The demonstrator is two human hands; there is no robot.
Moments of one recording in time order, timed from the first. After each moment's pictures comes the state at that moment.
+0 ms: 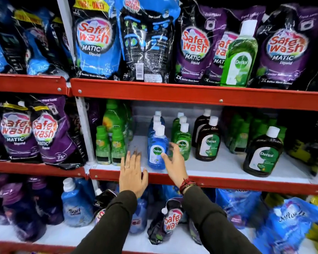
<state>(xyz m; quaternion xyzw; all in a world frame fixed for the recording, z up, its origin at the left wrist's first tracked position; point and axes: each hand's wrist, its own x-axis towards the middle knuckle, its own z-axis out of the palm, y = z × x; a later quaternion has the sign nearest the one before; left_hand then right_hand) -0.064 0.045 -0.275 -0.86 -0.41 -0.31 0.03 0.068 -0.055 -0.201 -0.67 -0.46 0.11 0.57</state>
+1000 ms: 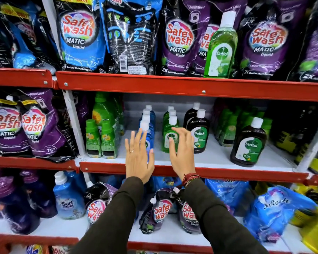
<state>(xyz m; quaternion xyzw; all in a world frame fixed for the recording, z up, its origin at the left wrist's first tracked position) -0.019 -0.011 -0.231 -0.83 -0.33 -0.45 -0.02 0.110 -0.098 -0.197 -0.66 -0.49 -0.16 0.54</state>
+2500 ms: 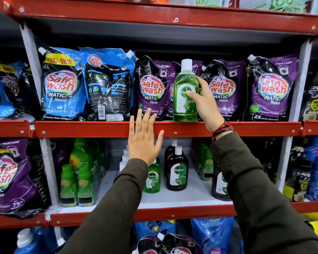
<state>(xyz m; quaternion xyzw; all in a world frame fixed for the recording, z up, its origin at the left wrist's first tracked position) 0.064 -0.021 -0.045 -0.78 -0.27 -0.51 0.21 0.187 -0.170 0.079 -0.56 -0.48 -0.03 0.68</state>
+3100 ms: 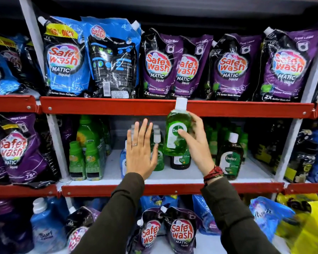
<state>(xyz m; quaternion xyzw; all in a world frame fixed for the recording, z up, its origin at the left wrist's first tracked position) 0.025 -0.028 -0.150 -0.82 -0.27 -0.48 0.12 0.144 -0.174 -0.086 -0.54 -0.48 0.03 0.69</state>
